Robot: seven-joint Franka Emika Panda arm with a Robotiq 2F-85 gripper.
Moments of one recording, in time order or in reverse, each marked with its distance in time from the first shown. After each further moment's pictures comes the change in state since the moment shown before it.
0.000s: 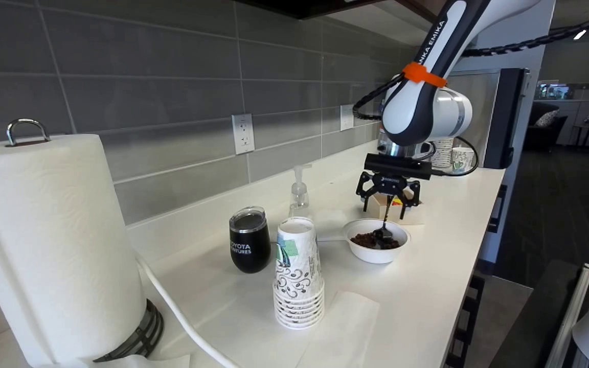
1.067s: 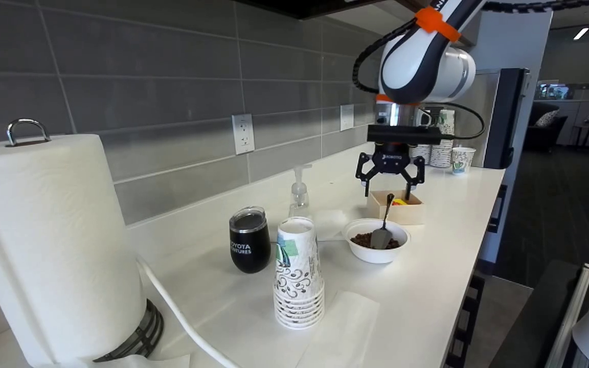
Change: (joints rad) arm 0.002 -0.216 0.050 0.008 0.001 -0.329 -0.050
